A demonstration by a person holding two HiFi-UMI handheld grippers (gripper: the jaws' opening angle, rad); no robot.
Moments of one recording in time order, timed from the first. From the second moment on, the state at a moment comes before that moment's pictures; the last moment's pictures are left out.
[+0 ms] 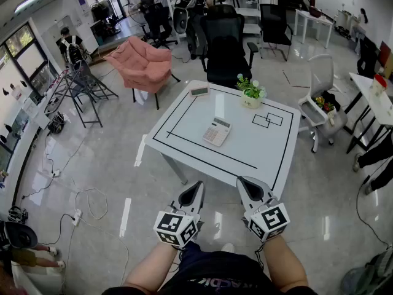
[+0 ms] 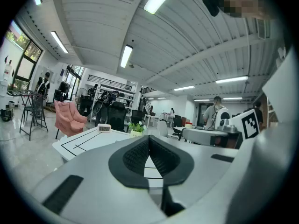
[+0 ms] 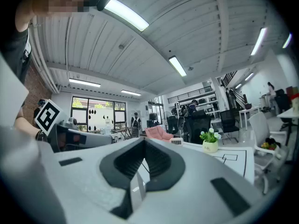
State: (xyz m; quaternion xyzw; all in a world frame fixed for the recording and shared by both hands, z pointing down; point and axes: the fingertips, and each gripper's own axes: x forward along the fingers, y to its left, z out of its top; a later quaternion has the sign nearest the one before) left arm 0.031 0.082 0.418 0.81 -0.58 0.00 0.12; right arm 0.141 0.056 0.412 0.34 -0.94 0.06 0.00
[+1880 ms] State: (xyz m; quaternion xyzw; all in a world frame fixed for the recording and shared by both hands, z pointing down) left arm -0.102 -0.115 0.458 0.91 -0.39 0.04 0.15; right arm 0.030 -0.134 0.443 0.50 -0.86 0.11 0.00
